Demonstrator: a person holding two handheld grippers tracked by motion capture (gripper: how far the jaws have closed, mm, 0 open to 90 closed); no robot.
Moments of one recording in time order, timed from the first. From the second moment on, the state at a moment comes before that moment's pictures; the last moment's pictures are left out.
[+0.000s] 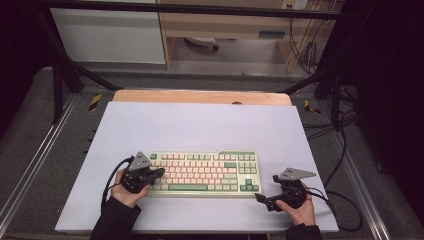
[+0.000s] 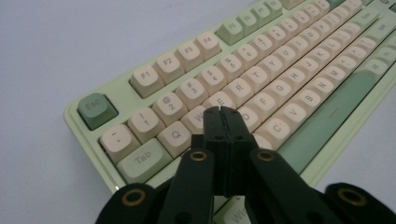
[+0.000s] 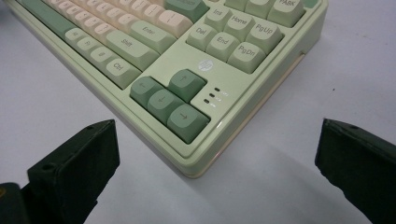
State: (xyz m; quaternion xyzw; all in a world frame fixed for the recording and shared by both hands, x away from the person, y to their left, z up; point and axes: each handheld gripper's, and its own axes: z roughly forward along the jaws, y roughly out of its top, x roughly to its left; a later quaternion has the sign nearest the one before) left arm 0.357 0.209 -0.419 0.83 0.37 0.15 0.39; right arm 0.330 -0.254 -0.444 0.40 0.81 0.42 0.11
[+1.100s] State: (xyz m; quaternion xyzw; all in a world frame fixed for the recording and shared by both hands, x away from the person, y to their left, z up) left arm 0.358 0.214 -0.423 0.82 0.37 0.16 0.40; right arm 0.329 -0.252 -0.441 0.39 0.81 0.42 0.11
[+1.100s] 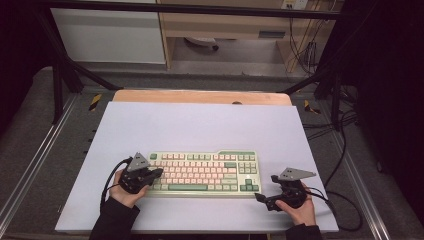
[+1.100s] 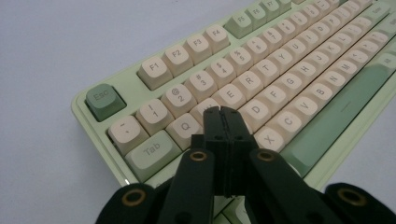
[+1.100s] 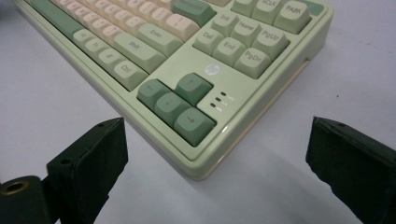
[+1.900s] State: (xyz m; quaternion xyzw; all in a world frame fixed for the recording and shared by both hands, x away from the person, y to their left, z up) left arm 0.357 0.215 -0.422 0.82 0.37 0.16 0.40; right arm 0.334 -0.196 -0.416 0.35 0.81 0.46 0.10
